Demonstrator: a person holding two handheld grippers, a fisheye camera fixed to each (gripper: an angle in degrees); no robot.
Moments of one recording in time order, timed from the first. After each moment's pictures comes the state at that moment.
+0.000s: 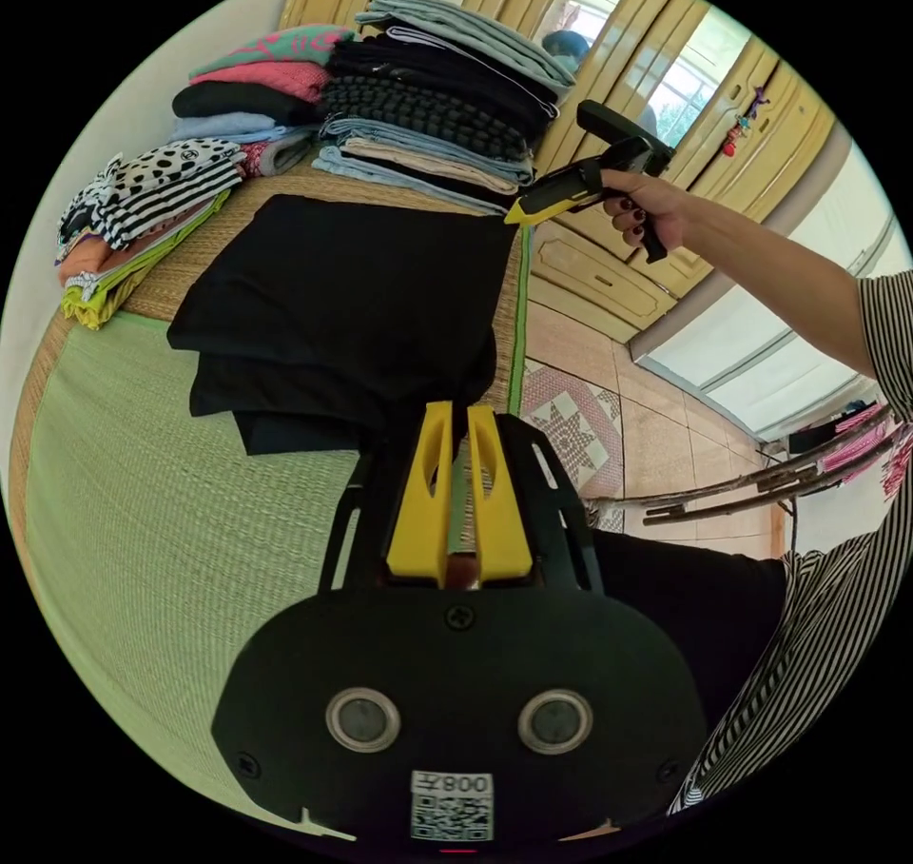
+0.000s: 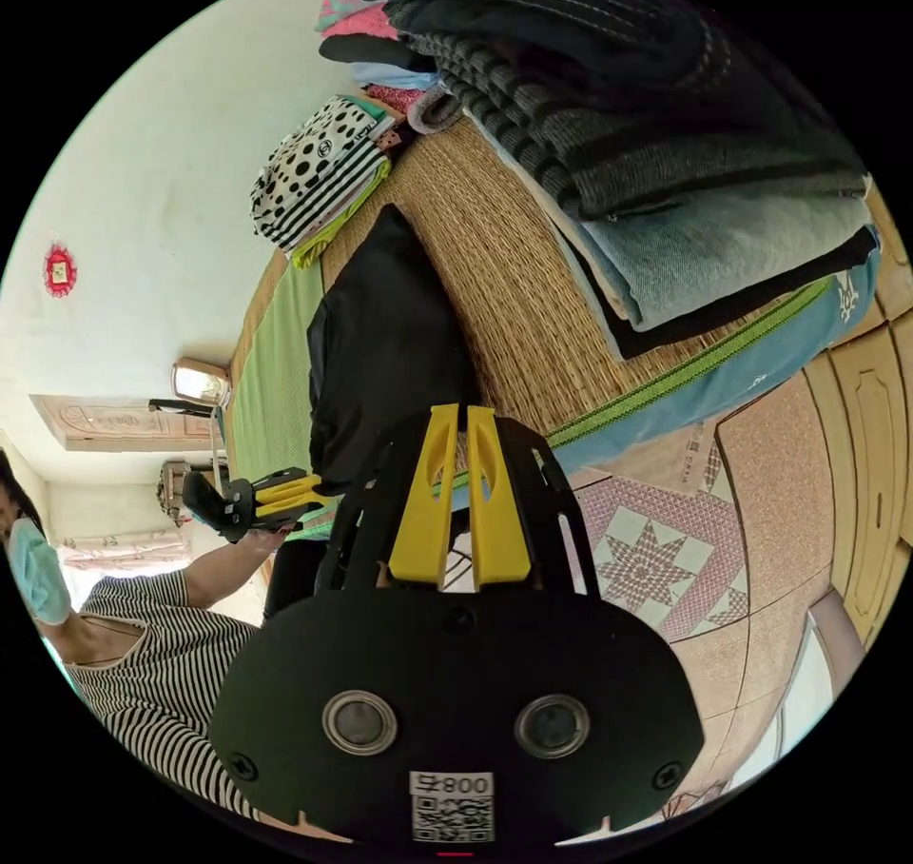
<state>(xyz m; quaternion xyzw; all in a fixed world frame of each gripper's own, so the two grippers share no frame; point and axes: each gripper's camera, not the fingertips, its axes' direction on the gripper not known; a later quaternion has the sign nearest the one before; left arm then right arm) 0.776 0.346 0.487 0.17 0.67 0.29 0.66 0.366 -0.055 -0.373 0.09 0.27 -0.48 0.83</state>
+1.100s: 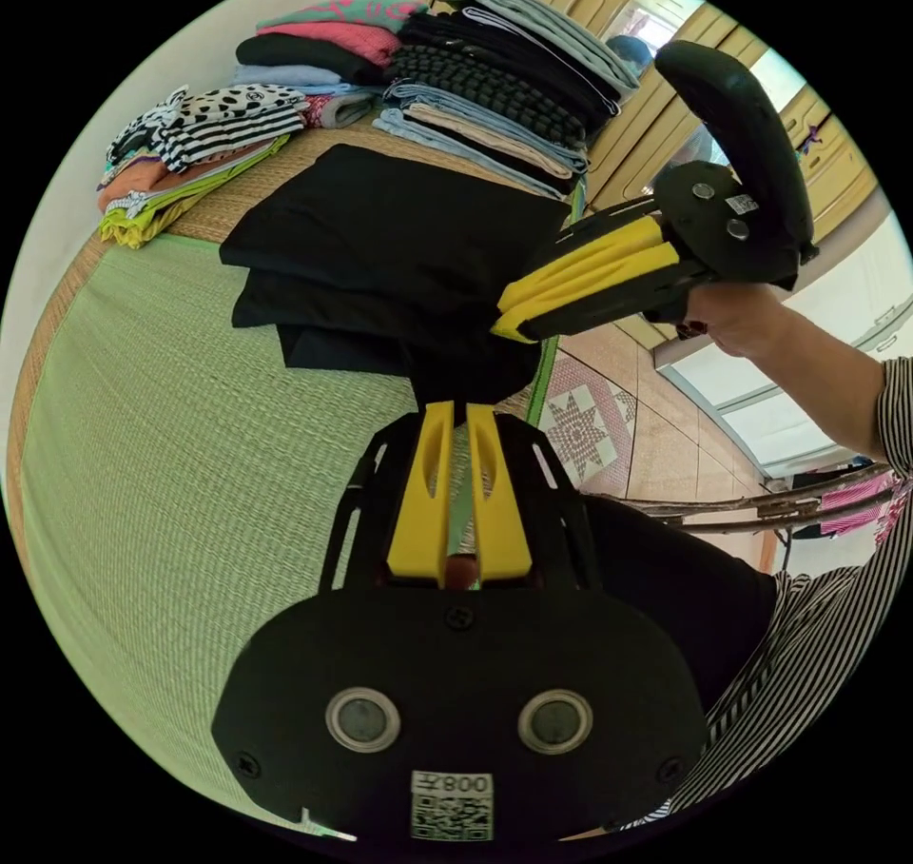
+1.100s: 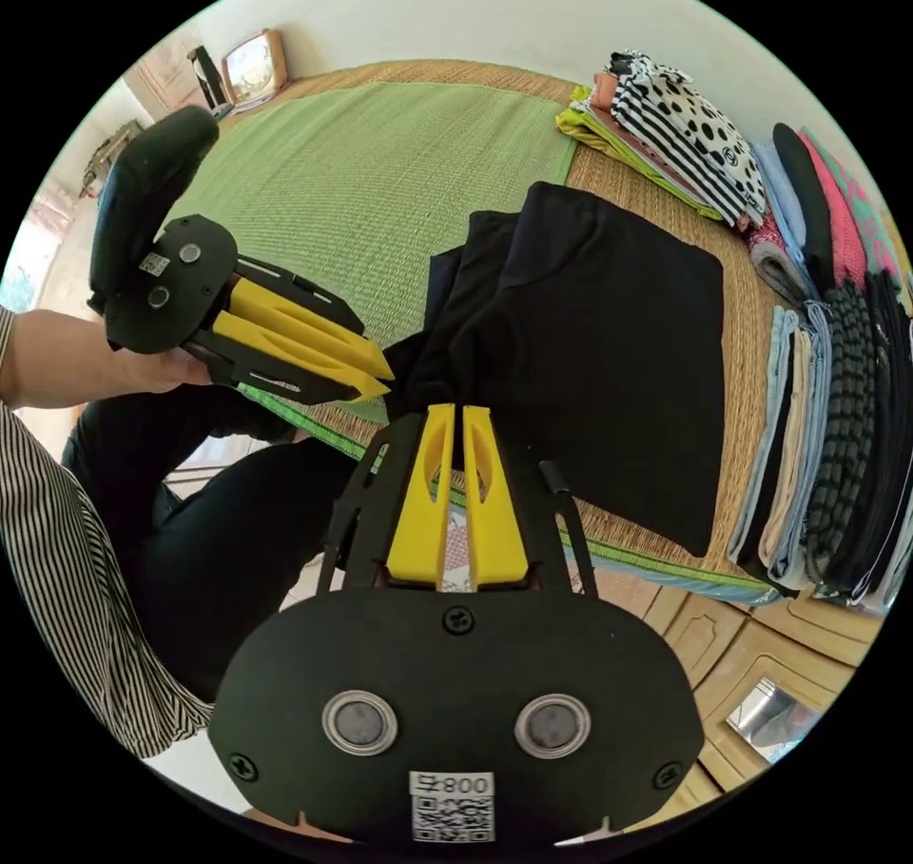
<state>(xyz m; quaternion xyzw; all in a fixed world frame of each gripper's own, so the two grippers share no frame) 0.746 0.383 0.579 0.11 0.66 0.26 0.70 0.495 0.078 -0.127 0.02 0.49 -0.71 0.51</state>
